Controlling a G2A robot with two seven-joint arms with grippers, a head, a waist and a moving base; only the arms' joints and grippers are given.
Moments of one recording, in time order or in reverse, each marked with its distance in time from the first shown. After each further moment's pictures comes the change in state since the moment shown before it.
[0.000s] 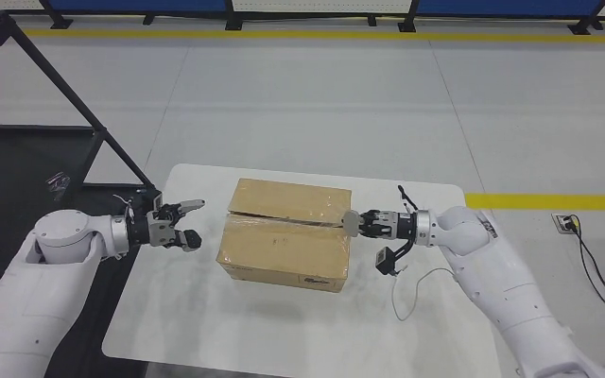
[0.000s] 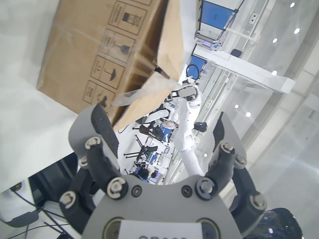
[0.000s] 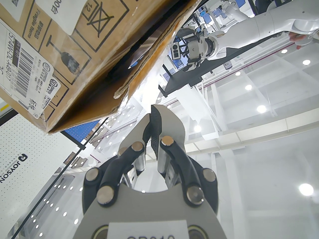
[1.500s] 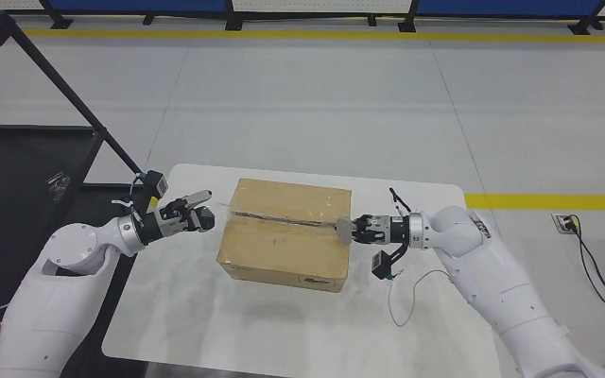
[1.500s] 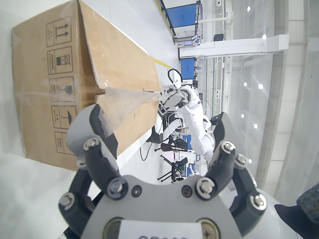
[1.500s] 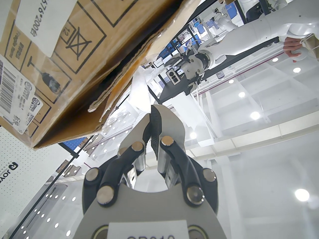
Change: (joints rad) left arm 0.091 -0.025 -0.050 -0.141 -0.090 -0.377 0.170; right arm -0.004 0.011 -0.059 -0.055 0.000 0.006 0.006
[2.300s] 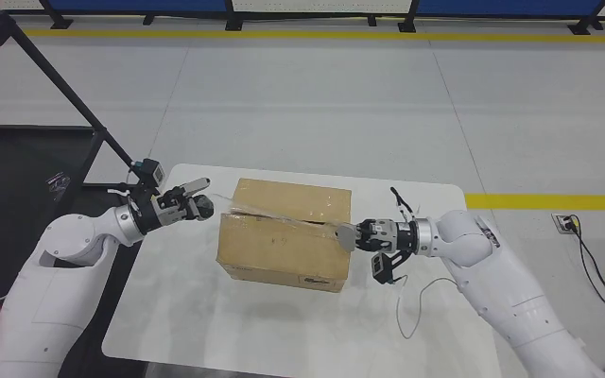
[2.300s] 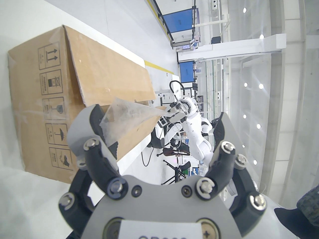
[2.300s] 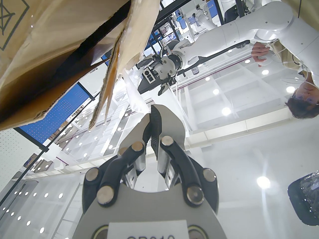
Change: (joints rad) left arm -0.040 -0.011 -0.008 0.009 0.012 0.002 0.013; right arm -0.064 0.073 0.009 -0.159 0.000 0.085 0.089
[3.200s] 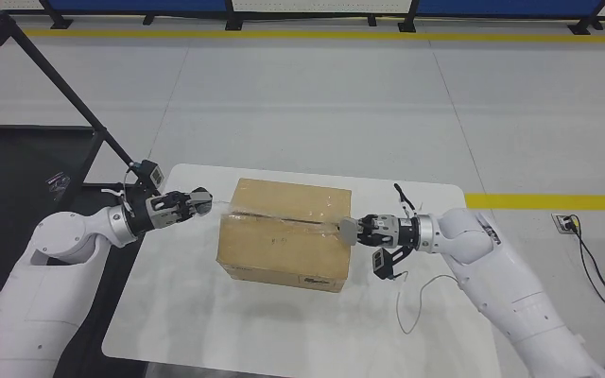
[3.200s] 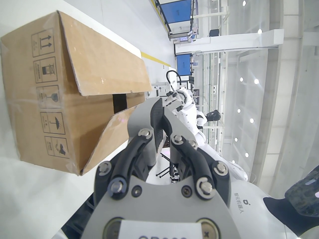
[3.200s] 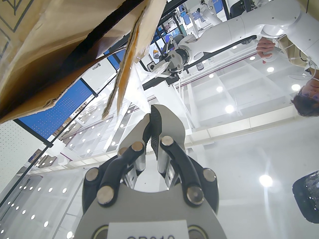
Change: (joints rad) left arm -0.011 0.004 -0.029 0.032 -0.023 0.022 -0.117; right arm 0.024 -0.010 -0.006 0.046 0.000 0.000 0.012
